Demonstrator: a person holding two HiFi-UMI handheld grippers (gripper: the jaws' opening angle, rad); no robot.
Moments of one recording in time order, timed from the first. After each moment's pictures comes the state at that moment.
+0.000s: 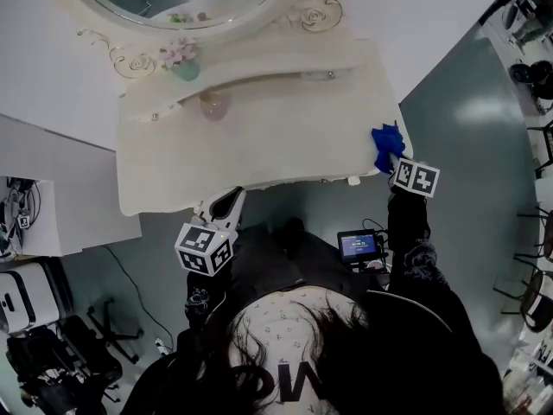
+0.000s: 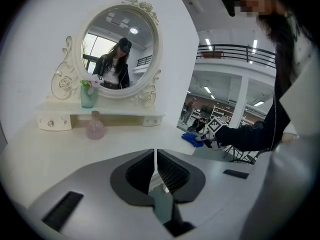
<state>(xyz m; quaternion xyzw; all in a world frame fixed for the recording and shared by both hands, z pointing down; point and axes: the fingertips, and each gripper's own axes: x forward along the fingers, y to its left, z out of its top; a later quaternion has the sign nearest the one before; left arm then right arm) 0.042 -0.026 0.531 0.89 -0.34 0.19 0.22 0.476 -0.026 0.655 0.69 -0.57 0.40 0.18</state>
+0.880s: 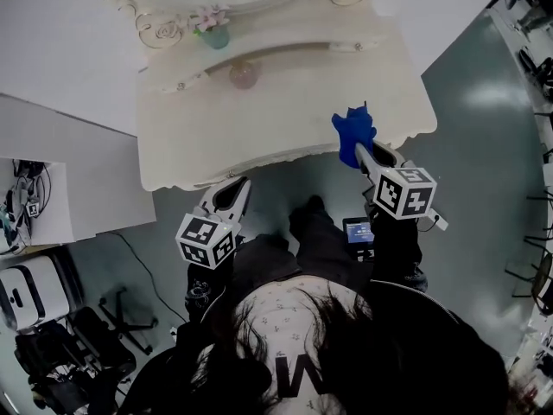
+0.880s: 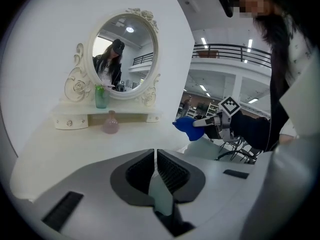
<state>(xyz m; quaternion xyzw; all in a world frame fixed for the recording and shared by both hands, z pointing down) -0.049 0.012 0.524 0.90 -0.32 0.20 0.21 0.216 -0.001 0.524 0.59 -0.73 0.33 0.08</state>
